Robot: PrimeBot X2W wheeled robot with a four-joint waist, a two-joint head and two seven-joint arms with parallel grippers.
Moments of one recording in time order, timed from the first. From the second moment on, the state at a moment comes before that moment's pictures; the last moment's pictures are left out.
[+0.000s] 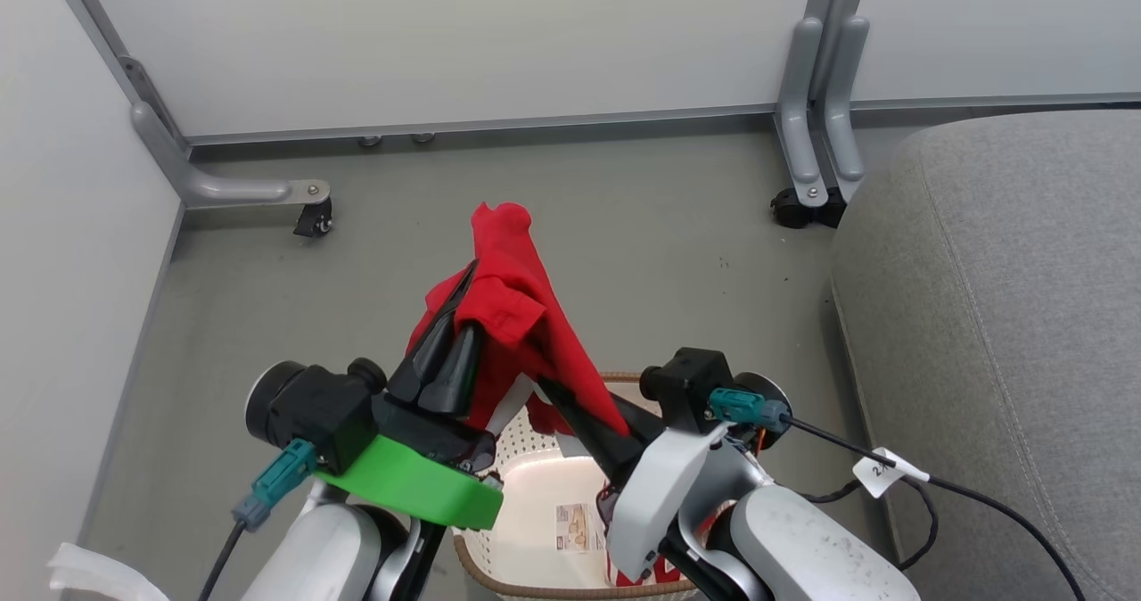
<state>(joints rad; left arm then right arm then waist) -0.24 0.22 -0.51 -0.02 -0.47 -0.03 -0.21 -0.34 -0.05 0.66 0.23 0.40 0.13 0.05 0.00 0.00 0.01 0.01</state>
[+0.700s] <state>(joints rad) -0.23 0.25 -0.61 -0.03 -0.40 -0.03 -0.16 -0.36 -0.07 0.32 0.28 0.37 0.13 -0.09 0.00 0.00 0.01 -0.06</state>
